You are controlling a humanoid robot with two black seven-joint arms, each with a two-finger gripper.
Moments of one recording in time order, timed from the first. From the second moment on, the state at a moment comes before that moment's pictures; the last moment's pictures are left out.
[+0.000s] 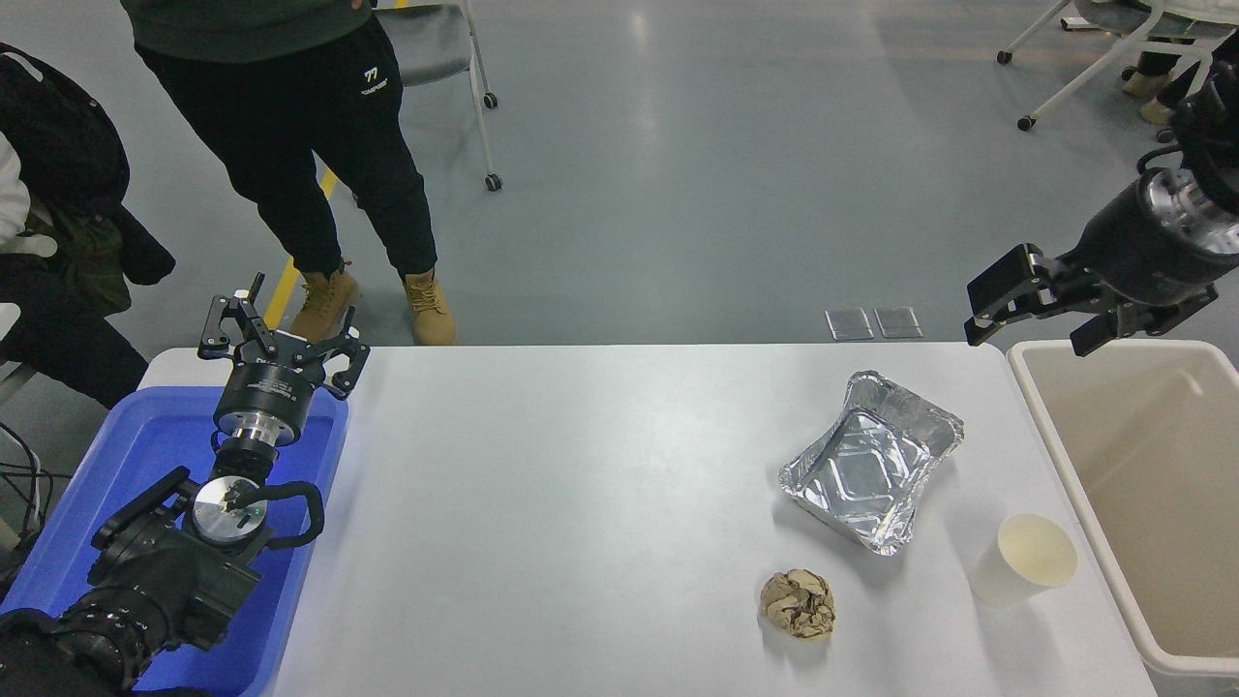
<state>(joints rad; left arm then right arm) -0.66 0.17 -0.94 -0.30 -0.24 -0.67 -0.31 2.17 -0.45 -1.43 1.22 -0.35 0.78 0.26</state>
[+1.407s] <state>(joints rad) -0.66 0.17 -0.94 -0.30 -0.24 -0.67 -0.31 1.74 -0.79 -1.19 1.17 -0.66 0.72 0.27</state>
